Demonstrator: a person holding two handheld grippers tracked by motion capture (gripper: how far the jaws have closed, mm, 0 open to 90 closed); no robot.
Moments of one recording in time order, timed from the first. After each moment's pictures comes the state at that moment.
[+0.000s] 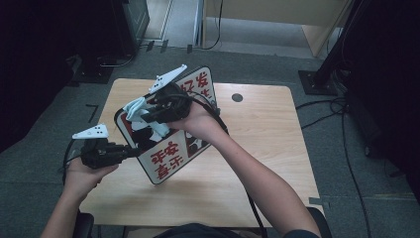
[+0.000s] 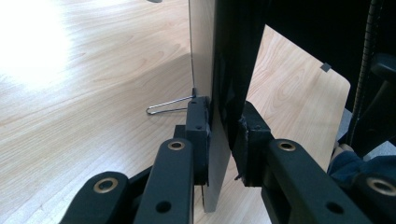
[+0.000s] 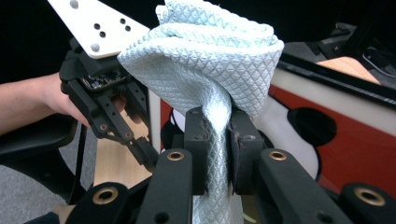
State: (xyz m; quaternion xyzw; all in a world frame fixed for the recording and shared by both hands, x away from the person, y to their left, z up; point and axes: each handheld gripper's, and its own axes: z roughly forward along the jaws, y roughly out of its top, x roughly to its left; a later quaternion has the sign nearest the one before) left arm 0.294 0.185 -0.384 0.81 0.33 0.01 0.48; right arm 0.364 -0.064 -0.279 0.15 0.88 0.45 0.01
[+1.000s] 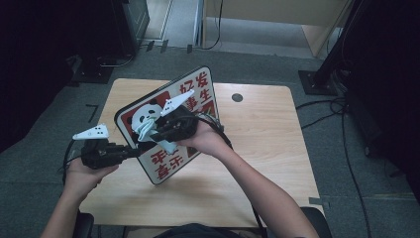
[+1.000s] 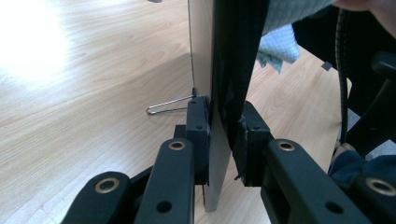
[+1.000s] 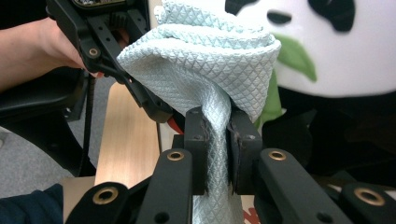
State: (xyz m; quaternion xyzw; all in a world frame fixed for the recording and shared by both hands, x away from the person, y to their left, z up) left arm 0.292 0.184 -0.384 0.81 0.33 0.01 0.48; right arm 0.357 -0.080 -0.346 0.13 0.88 0.45 -0.04
